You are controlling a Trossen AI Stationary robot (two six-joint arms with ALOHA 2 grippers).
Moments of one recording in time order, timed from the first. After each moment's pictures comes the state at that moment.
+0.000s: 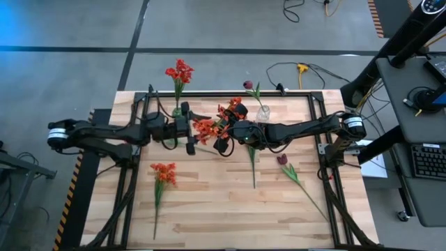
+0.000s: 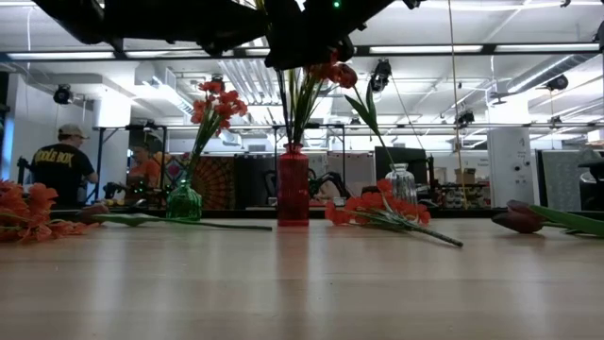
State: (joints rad) left arm 0.13 1.13 0.59 0.59 -0.02 0.25; right arm 0.02 1.74 1.32 0.08 0.60 -0.06
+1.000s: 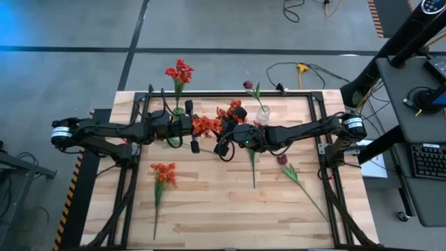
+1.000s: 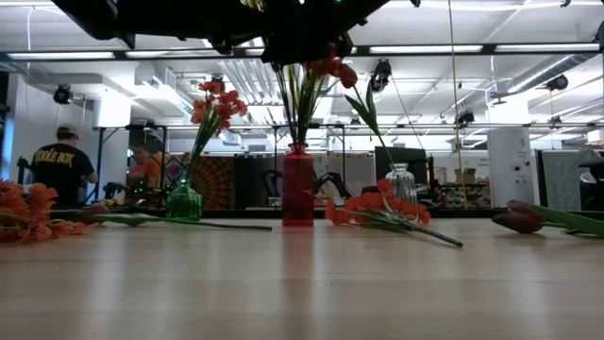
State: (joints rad) left arm 0.14 1.19 0.66 0.58 -0.04 0.25; right arm 0.04 1.74 1.32 0.08 0.60 -0.10
